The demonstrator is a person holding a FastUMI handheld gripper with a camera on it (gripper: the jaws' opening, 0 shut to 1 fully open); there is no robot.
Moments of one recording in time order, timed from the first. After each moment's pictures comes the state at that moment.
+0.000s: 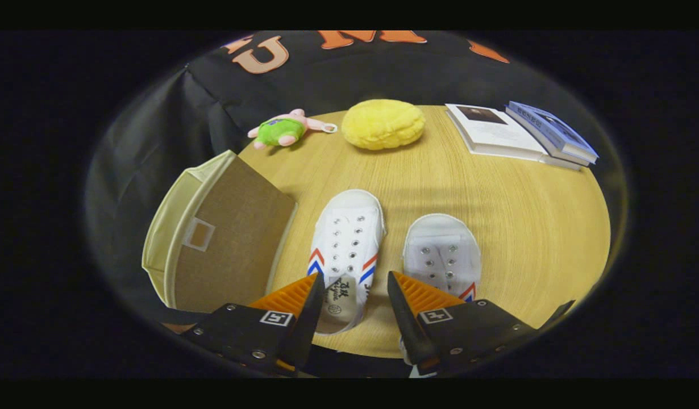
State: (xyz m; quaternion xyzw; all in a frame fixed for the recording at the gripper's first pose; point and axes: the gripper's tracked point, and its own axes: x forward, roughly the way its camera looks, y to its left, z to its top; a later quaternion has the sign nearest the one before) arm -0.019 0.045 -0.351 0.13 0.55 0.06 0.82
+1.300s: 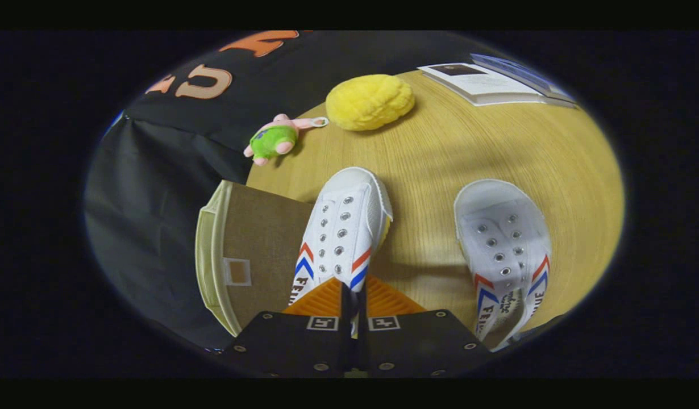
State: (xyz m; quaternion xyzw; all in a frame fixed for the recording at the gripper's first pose) arm 0.004 0.094 -0.324 0.33 0.55 0.07 0.76
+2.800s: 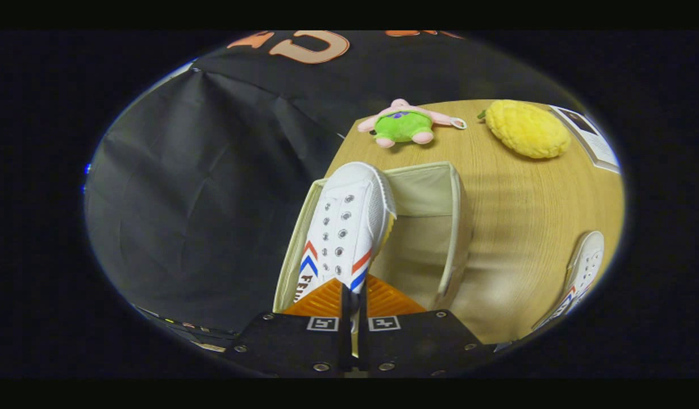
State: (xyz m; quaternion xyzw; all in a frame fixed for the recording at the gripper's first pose) arm 0.040 0.267 -0.242 0.25 0.54 0.21 0.78
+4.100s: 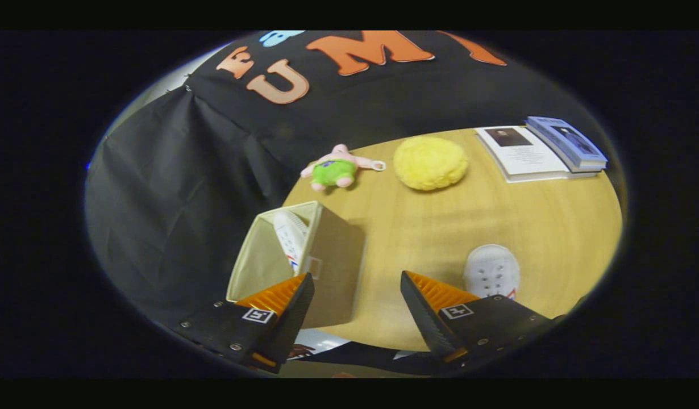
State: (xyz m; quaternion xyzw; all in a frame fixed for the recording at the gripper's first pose) arm 0.009 0.067 -0.250 0.23 0.47 0.09 0.85
